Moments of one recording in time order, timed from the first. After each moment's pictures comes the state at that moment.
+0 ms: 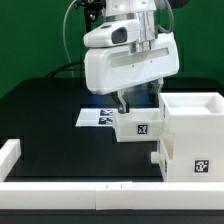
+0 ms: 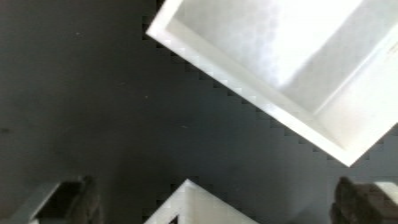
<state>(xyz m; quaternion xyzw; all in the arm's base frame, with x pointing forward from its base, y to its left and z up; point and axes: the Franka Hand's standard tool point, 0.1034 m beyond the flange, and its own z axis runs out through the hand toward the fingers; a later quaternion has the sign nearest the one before) 0.475 0.014 0.075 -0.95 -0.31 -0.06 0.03</state>
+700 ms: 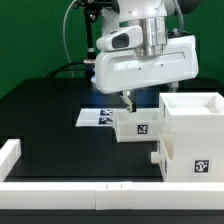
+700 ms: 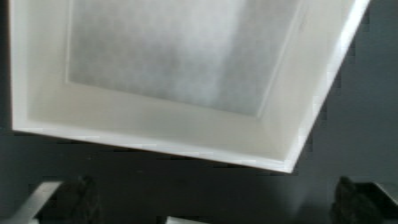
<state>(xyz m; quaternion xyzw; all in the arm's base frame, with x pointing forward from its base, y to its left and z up) 0.450 0.039 0.065 -0.99 -0.15 -0.06 0.04</state>
